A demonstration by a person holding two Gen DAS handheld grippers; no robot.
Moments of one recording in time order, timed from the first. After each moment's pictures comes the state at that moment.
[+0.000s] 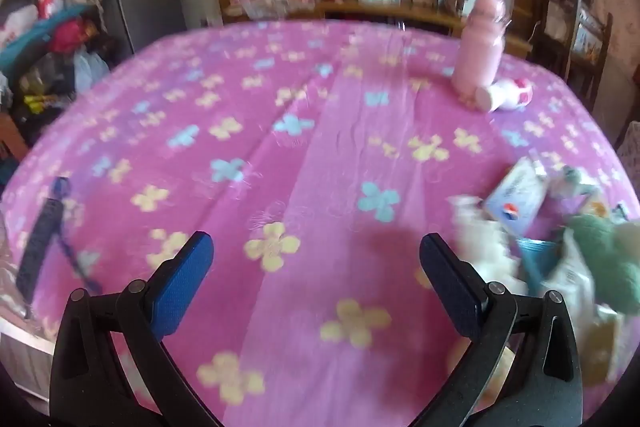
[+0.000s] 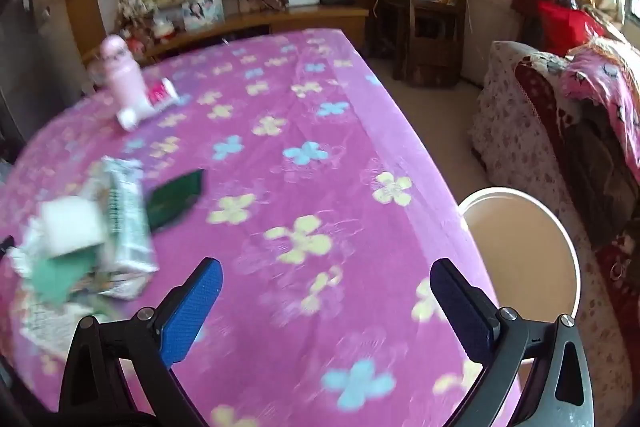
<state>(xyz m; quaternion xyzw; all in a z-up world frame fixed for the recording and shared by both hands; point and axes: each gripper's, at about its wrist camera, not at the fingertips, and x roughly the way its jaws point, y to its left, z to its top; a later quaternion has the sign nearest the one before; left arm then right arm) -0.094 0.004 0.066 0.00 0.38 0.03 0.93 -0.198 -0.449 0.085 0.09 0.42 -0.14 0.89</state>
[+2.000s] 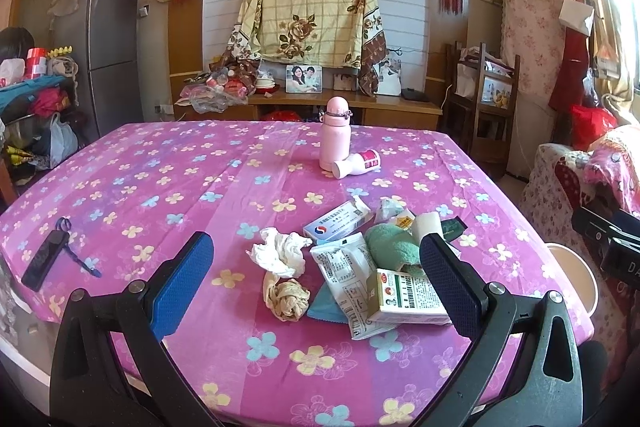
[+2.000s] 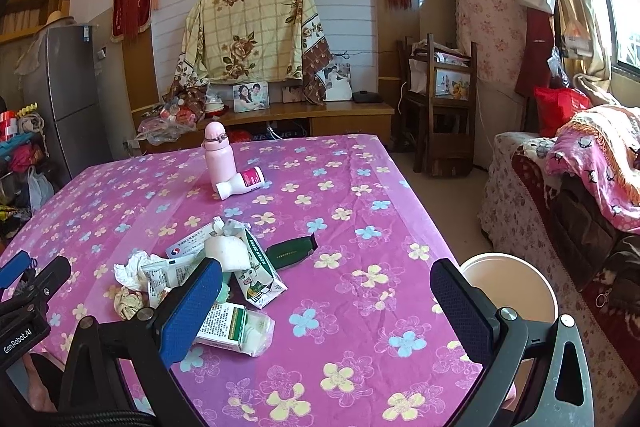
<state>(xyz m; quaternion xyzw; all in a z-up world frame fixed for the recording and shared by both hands) -0.264 -0.096 0.160 0.00 0.24 -0.08 0.97 -0.306 -0.343 0.189 0.05 0.26 -0.11 0.96</state>
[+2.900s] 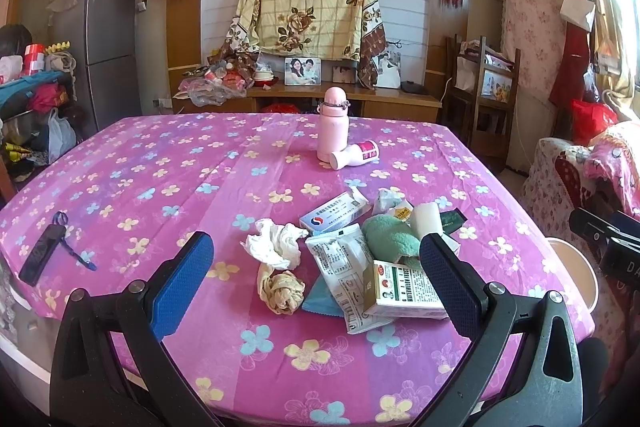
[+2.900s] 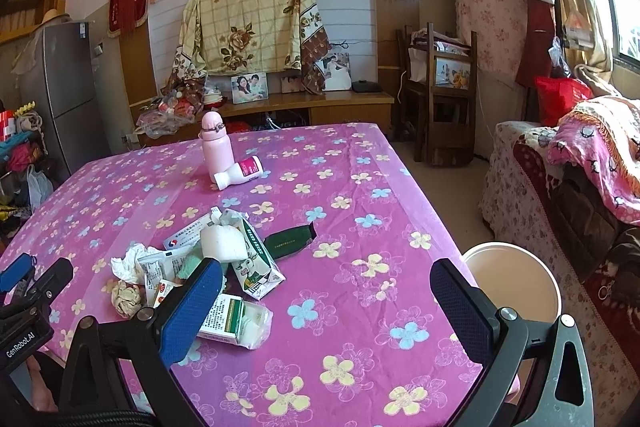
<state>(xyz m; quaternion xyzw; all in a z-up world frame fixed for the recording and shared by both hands) -0.263 -0.101 0.153 0.00 0.24 -0.08 0.97 -0.300 -0.345 0.180 0.05 0.28 -0.11 0.95</state>
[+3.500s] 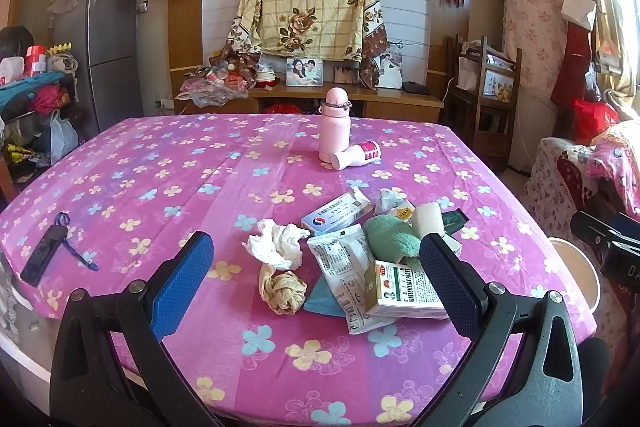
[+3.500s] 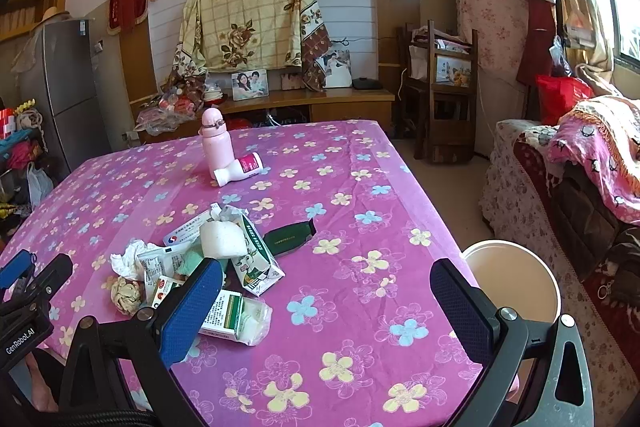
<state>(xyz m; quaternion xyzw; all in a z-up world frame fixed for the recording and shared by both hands) -0.262 -0.104 0.149 0.00 0.25 -0.08 0.97 -0.301 -0.344 0.180 0.05 0.28 -0.11 0.95</state>
